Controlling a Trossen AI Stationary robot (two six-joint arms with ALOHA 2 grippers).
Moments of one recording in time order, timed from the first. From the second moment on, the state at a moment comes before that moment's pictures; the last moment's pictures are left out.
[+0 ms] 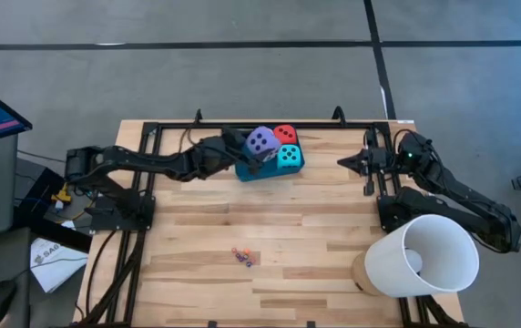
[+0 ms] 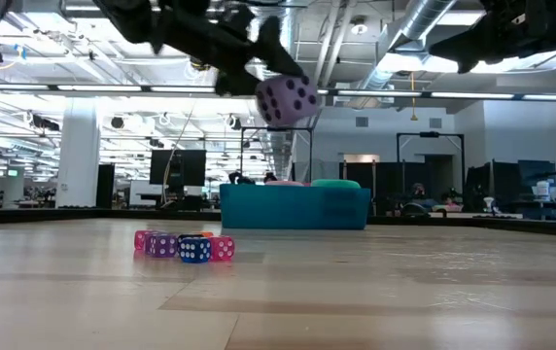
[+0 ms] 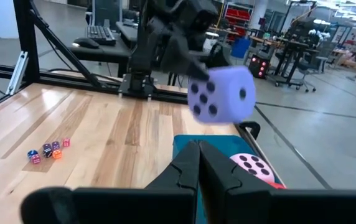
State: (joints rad) left arm 0.19 1.51 0.89 0.47 -0.41 -0.13; right arm -0.62 0.44 0.45 -0.14 -0.52 -0.27
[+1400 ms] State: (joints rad) left arm 0.38 1.93 1.36 0.13 -0.29 -0.20; right arm -0.66 0.49 0.45 -0.11 -0.51 -0.32
